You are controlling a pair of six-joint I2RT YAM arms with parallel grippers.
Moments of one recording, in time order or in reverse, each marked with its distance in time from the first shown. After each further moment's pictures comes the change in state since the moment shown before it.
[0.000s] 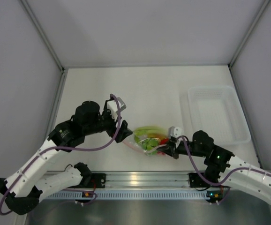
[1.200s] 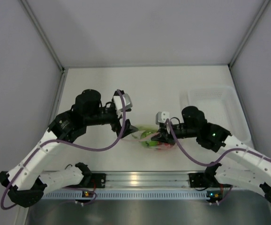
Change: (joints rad) left arm 0.008 0.134 0.212 -0.016 0.243 0.216; right arm -0.098 0.348 0.525 -0.375 -0.209 -0.230
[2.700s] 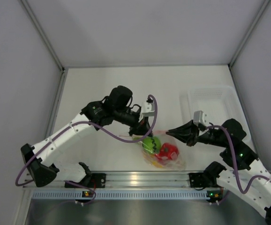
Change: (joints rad) left arm -0.090 0.271 0.034 -0.004 0.334 0.063; right arm -0.154 -0.405 -0.181 0.260 -0.056 0.237
